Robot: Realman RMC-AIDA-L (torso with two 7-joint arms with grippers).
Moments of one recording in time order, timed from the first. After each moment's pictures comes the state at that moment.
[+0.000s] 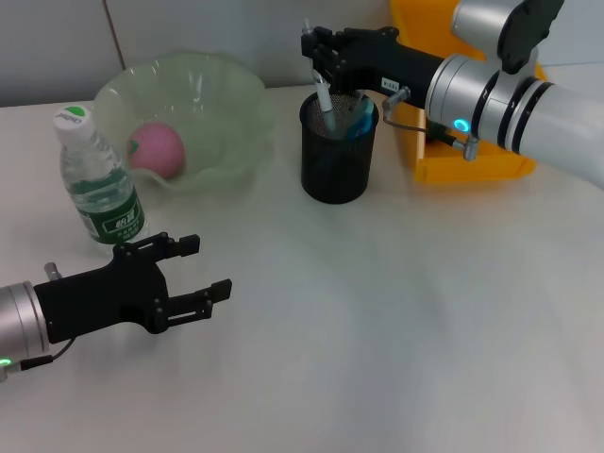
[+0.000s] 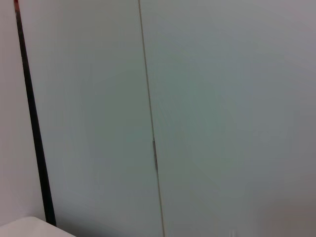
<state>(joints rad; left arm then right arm) -0.68 -2.03 -0.37 0.25 2.89 1.49 -0.84 0.85 2.09 -0.90 -0.26 -1.29 -0.91 0.99</state>
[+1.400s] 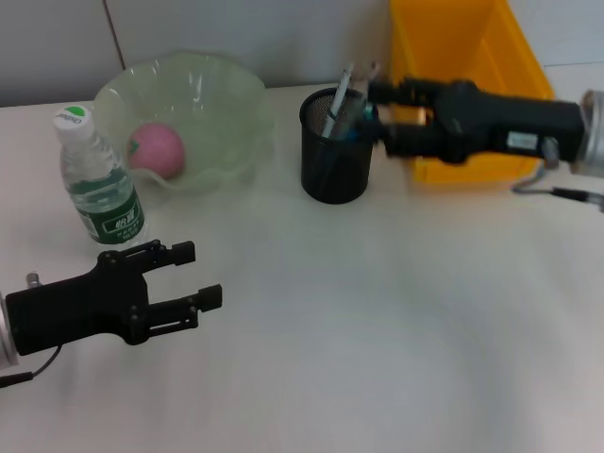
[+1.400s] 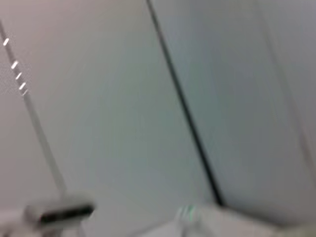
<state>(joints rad) -0.67 -2.00 -0.35 0.26 2.88 1.64 -0.98 0.57 1.97 -0.93 -0.61 -1.53 -1.57 1.50</state>
